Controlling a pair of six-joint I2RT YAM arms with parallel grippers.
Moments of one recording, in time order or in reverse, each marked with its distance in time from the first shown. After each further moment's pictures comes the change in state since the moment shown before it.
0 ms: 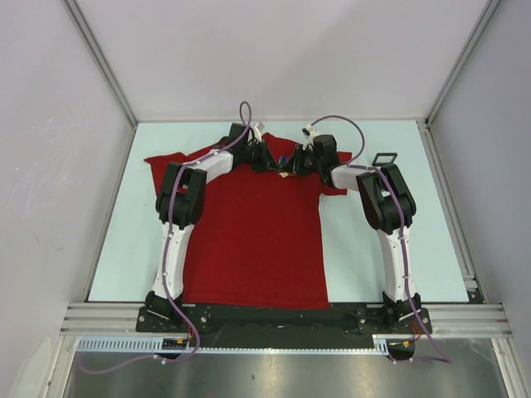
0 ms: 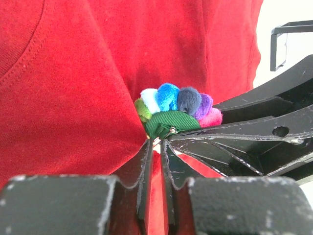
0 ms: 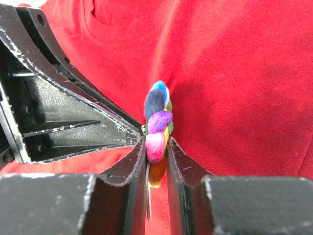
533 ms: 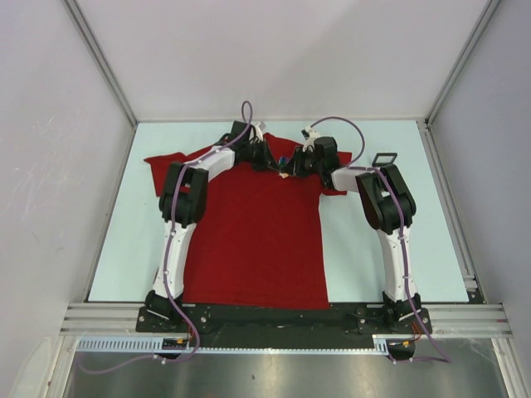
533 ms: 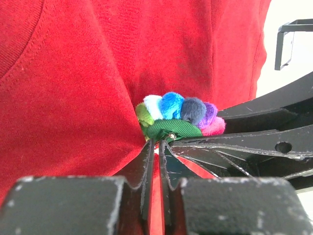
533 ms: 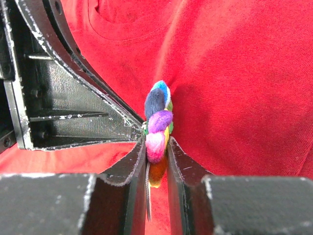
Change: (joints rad) left arm 0.000 0.047 0.097 -0.113 0.004 0.008; right arm 0.000 0.002 -0.033 0.066 -0.019 -0.041
